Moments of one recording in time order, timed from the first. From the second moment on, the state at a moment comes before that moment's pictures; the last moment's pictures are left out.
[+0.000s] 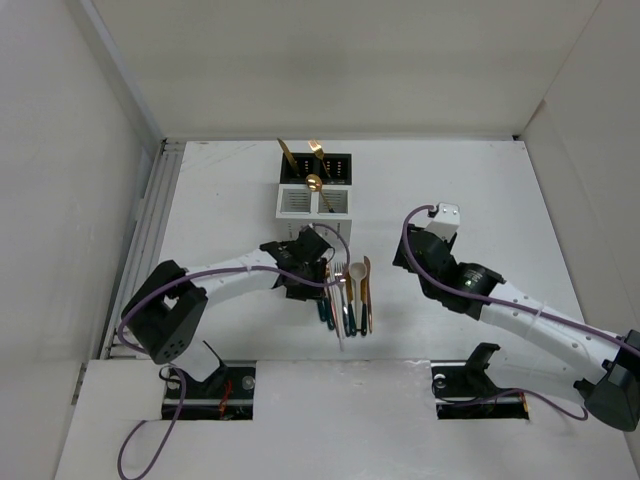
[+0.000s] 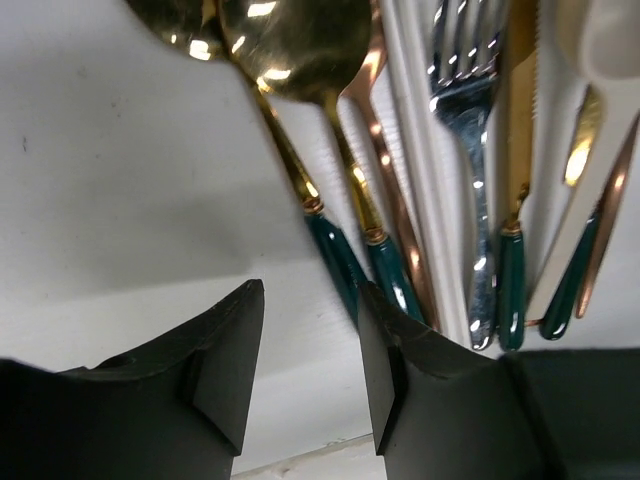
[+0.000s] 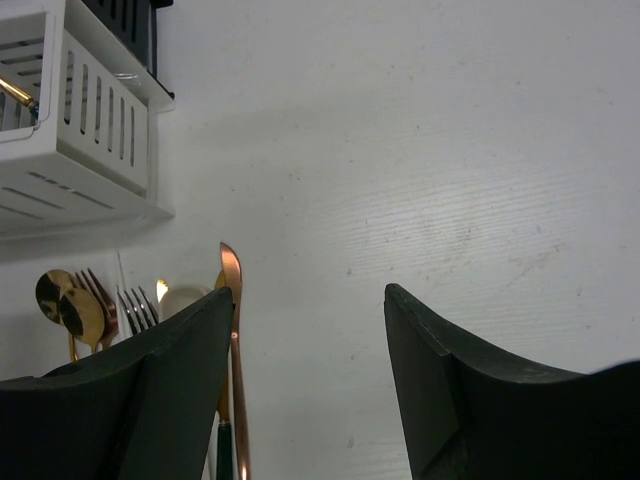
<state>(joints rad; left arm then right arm) -0.81 1.53 0.87 -0.53 -0.02 -0.67 0.84 1.01 0.78 -0.44 0.75 0.67</state>
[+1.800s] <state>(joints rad) -0.74 1.41 0.89 -0.64 -0.01 -0.57 0.84 1.06 0.78 -0.41 0.80 0.57</state>
